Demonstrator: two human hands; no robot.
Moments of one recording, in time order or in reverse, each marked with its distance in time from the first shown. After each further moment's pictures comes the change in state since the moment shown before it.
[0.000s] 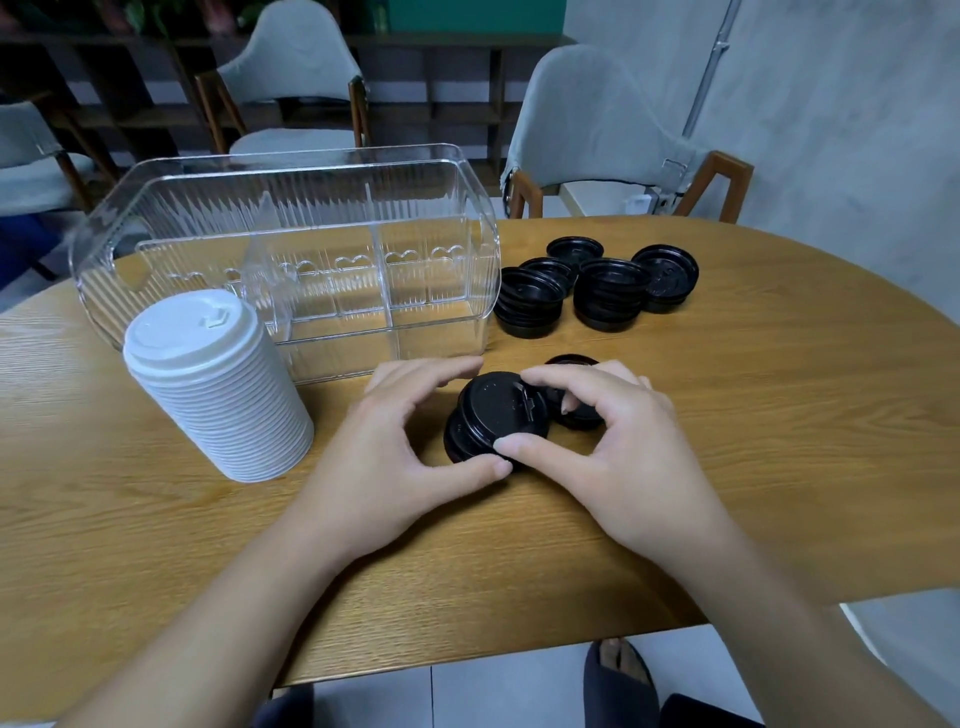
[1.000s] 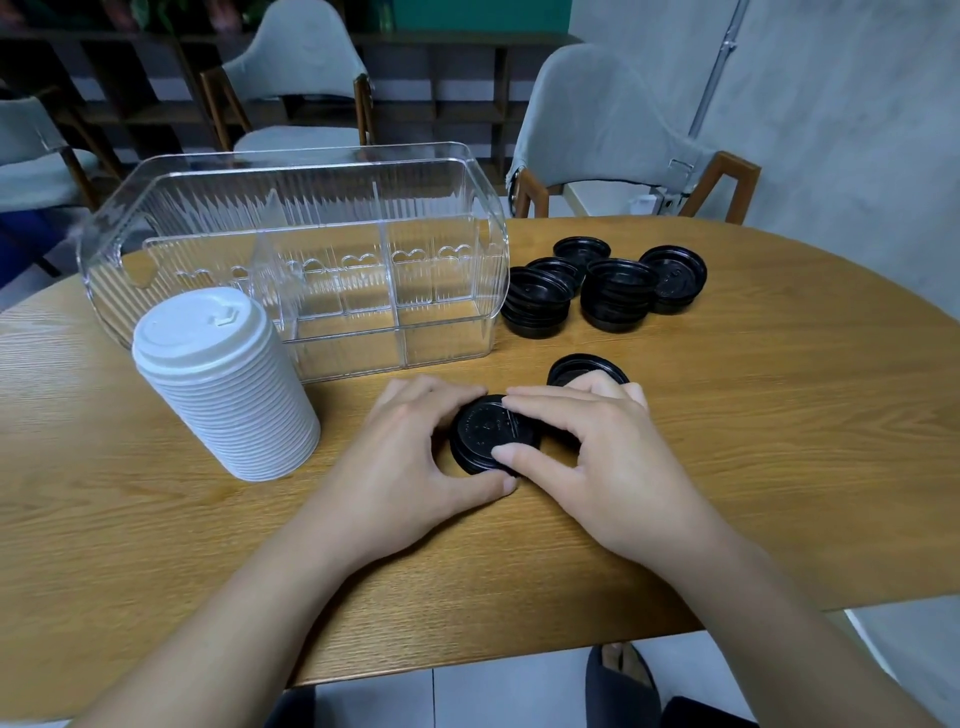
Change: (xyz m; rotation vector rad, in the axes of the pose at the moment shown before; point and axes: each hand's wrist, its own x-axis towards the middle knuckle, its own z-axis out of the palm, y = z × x) left_hand 0.002 -0.009 0.007 0.219 -0.117 -0.089; right_hand 0.007 0.002 0.017 -0.164 -0.128 -0.071
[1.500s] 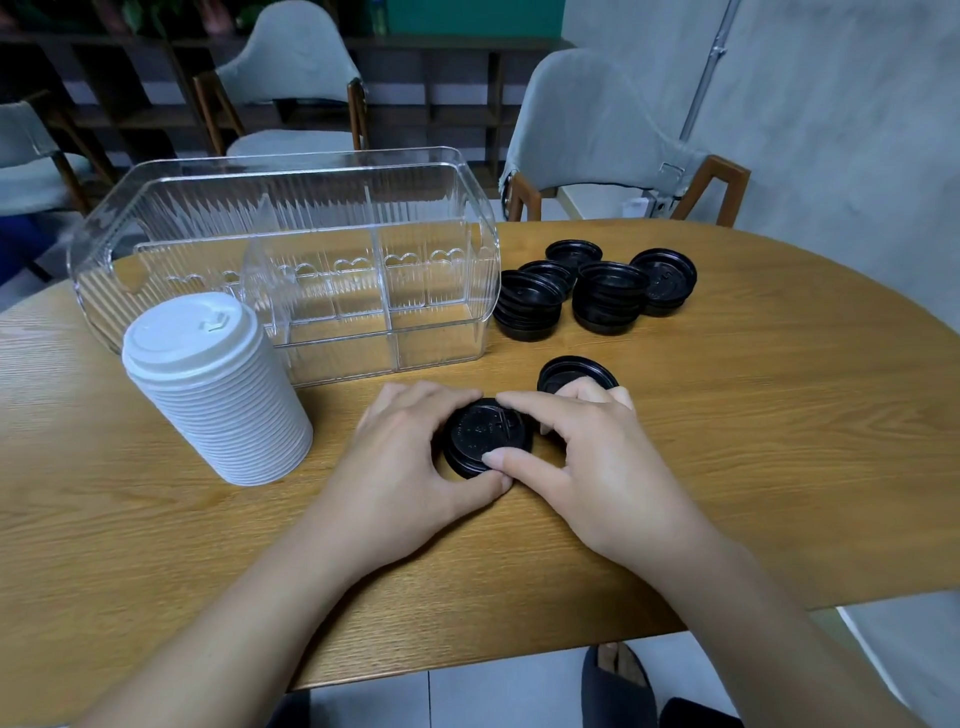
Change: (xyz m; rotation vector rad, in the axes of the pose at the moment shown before) left_hand 0.000 0.005 0.006 0.033 0.023 -0.029; right_hand -0.002 -0.003 -0.002 -0.001 -0.032 0.086
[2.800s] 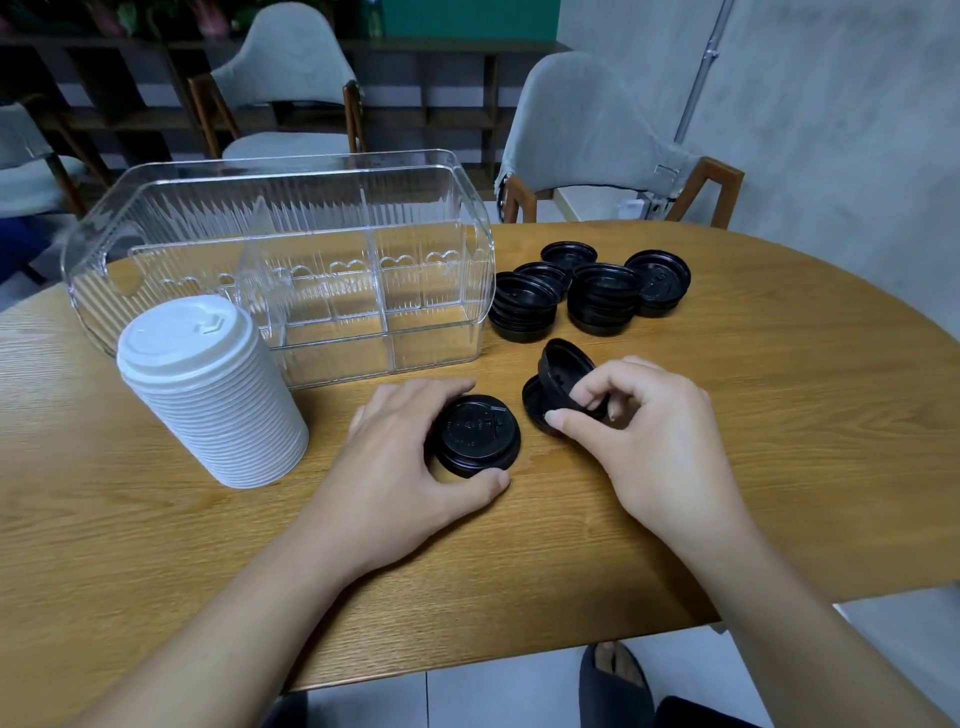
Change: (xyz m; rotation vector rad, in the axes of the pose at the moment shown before) left_hand -0.004 0.004 -0.006 -0.012 -0.009 -0.007; right_hand -0.001 0.020 -0.025 0.210 0.295 0.128
